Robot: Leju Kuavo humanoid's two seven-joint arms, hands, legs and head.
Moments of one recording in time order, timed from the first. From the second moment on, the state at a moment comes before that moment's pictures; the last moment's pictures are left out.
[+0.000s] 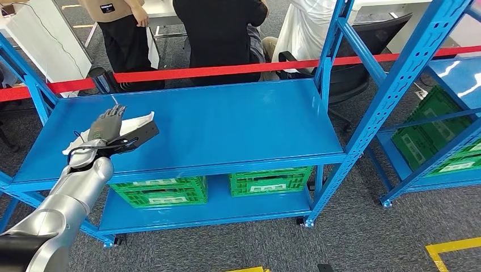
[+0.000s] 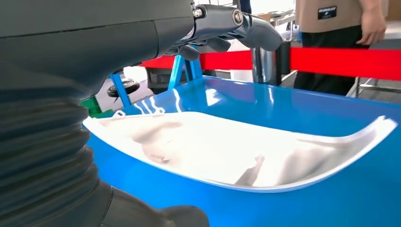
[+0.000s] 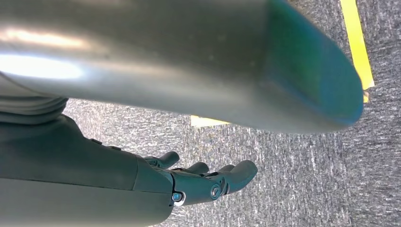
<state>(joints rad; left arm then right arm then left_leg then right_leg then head) -0.86 0.07 -0.13 -0.25 -1.37 0.16 -0.15 -0.09 0.22 -1.13 -0.19 0.91 0.07 -0.22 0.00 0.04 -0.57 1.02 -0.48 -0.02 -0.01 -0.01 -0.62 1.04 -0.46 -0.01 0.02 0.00</state>
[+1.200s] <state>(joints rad) -0.82 0.15 -0.13 -0.25 -1.45 0.10 -0.01 -0.09 0.22 -1.13 -0.19 0.92 0.06 -0.22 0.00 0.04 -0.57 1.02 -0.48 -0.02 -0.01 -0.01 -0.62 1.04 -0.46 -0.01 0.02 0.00</state>
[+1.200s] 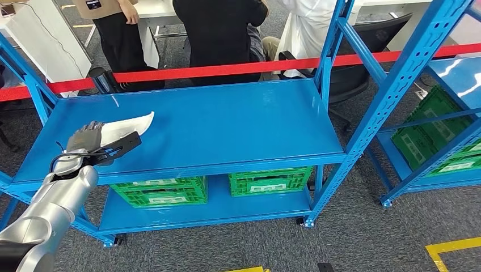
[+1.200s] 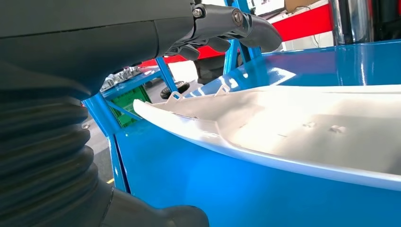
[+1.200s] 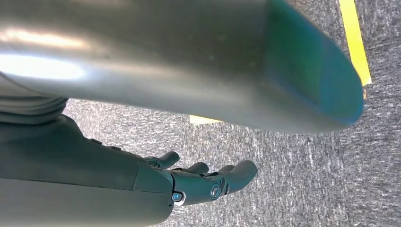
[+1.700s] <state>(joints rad) -0.82 0.16 -0.13 -0.25 -1.48 0.10 -0.01 -0.10 0.22 -1.13 -0.19 0.93 0.05 -0.22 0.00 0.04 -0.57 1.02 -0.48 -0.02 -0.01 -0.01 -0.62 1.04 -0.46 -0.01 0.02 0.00</state>
